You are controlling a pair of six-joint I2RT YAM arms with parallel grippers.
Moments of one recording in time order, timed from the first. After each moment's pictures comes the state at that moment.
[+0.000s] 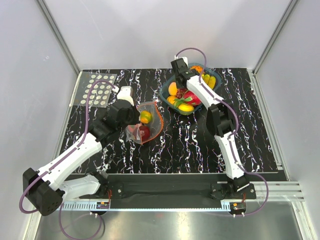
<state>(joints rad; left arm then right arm) -0.65 1.08 0.95 -0.39 -0.29 -0.48 0.45 2.45 2.30 -0.71 0.40 0.20</state>
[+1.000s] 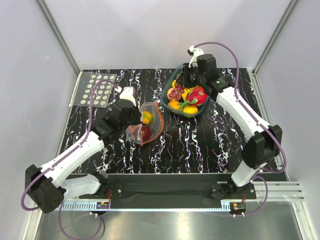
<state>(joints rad) -0.66 1.10 0.96 -0.39 -0.28 -0.48 0.44 1.70 1.66 -0.41 -0.13 0.28</state>
